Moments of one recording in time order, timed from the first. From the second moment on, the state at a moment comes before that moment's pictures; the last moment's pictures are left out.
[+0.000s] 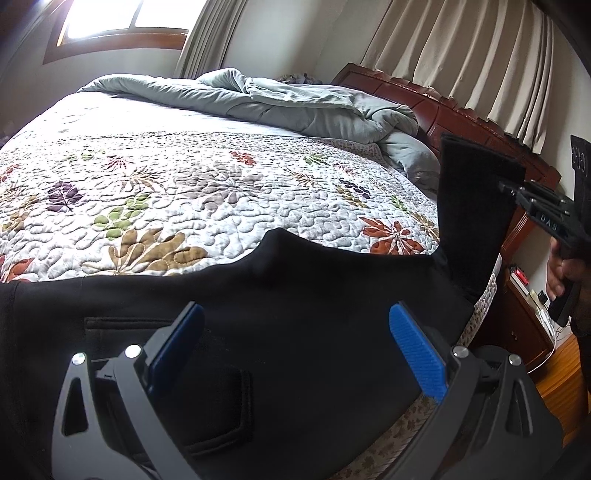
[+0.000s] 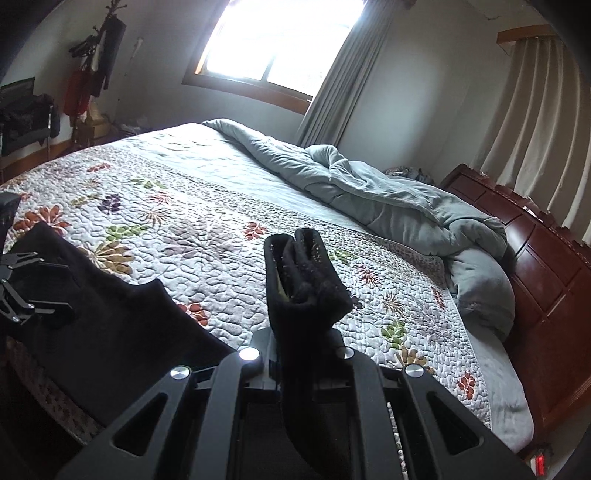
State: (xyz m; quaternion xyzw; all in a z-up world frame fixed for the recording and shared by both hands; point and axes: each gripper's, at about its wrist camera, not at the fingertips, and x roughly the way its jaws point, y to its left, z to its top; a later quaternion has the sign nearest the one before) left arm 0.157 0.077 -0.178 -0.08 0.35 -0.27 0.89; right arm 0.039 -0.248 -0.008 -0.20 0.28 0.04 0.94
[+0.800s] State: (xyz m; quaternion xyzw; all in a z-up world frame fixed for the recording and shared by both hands) left arm 0.155 0.093 -0.176 -0.10 0.35 -0.26 0.89; right arm 0.018 -0.130 -0.141 -0.49 0.28 0.07 0.82
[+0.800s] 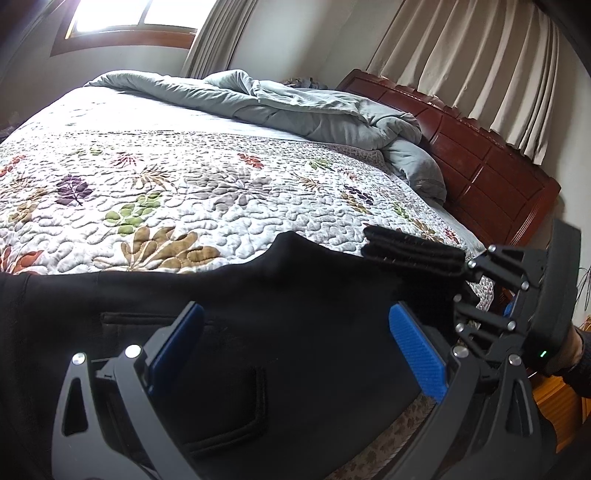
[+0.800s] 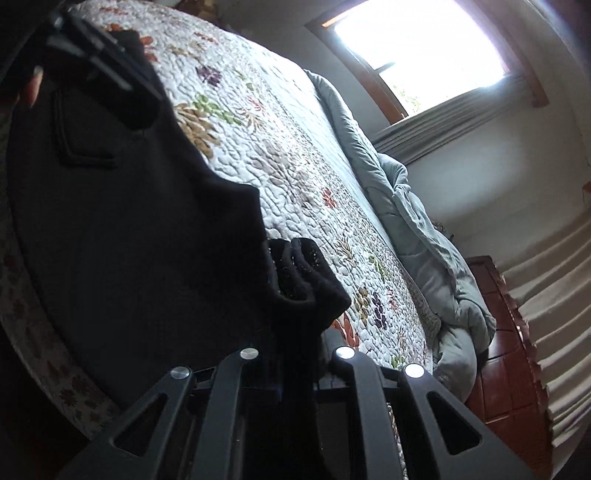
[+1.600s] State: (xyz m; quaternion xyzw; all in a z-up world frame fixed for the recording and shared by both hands) left arm 0.153 0.120 -0.178 -0.13 0.36 -0.25 0.89; right arm 0.041 -0.186 -0.119 -0.14 0.48 0.31 0.81
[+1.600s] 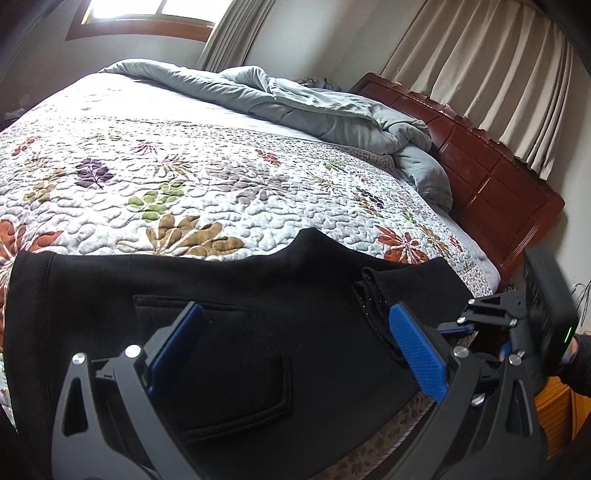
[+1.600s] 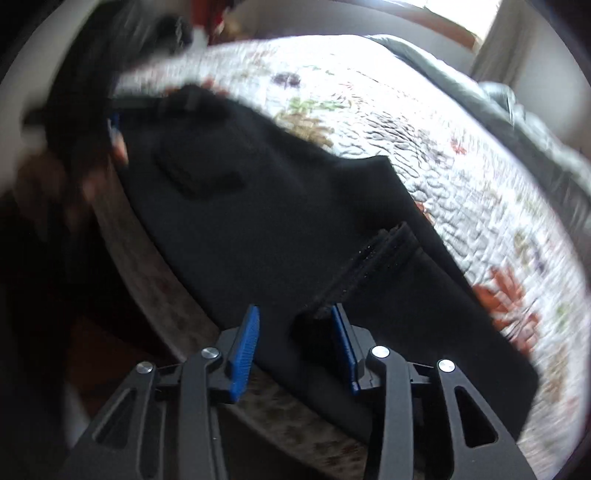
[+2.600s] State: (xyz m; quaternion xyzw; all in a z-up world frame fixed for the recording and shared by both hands) left arm 0.055 0.254 -0.227 -0.55 0.37 0.04 0.75; right arm 0.217 0.101 -0.088 -0.29 0.61 0.59 0.44
